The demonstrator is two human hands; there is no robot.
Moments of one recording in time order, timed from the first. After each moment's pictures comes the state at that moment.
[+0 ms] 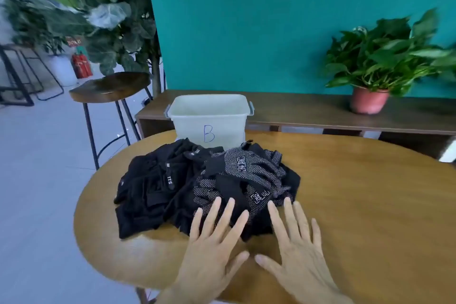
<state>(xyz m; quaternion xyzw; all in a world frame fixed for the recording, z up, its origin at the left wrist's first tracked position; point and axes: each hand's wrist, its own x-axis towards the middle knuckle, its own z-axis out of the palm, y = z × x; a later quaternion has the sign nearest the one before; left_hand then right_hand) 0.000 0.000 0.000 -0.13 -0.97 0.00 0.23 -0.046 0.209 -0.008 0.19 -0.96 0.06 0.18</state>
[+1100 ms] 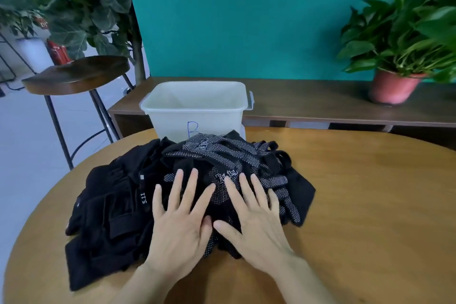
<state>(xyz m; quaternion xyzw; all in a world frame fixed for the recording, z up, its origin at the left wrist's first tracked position) -0.126 -0.072 -0.015 -0.05 -0.97 -0.02 0.25 -0.173 0.108 -0.009 0.28 -0.94 0.19 0.08</state>
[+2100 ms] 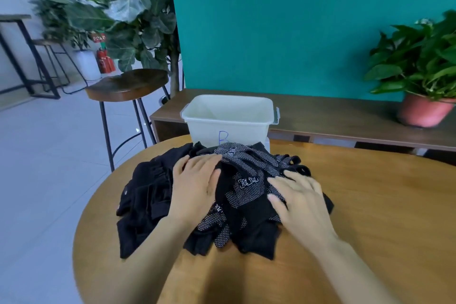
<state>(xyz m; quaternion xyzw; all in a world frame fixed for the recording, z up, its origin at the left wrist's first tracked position) -0.147 -0.101 0.051 0.01 -0.92 -0.12 0.38 -0.186 0.132 0.048 0.29 -0.90 0.17 0.27</state>
